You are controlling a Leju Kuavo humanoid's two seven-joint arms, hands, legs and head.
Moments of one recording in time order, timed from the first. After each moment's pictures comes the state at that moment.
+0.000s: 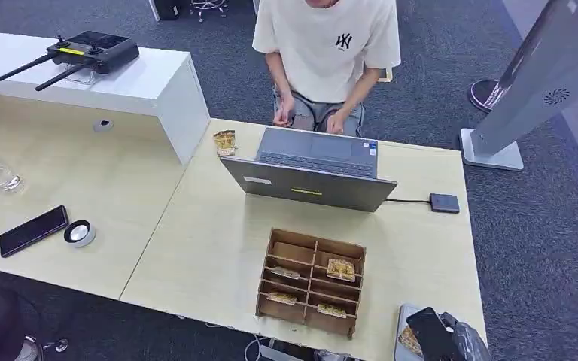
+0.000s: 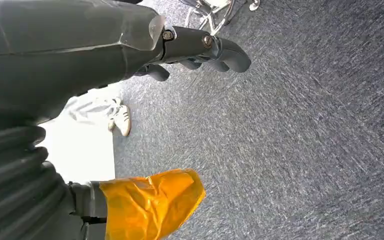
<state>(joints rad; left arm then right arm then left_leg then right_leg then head) 0.24 -0.18 0.14 -0.72 -1.23 0.08 0.41 0.28 -0.32 0.41 -1.74 0.49 -0.26 0.51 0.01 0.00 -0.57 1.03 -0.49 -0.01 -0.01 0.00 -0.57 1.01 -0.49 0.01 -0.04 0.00</state>
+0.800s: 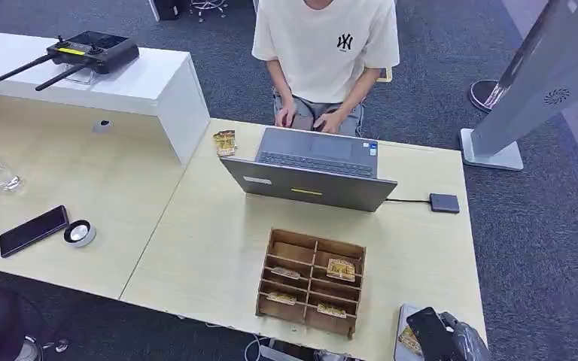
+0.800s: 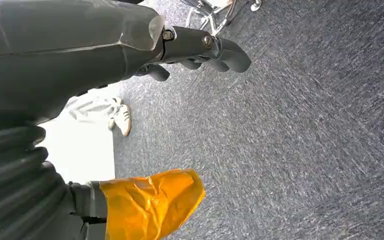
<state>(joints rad) 0.24 -0.18 0.15 -0.72 -1.23 0.08 0.41 0.28 -0.32 0.41 -1.74 0.49 -0.26 0.51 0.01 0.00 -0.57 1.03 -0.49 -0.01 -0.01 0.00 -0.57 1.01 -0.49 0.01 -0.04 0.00</state>
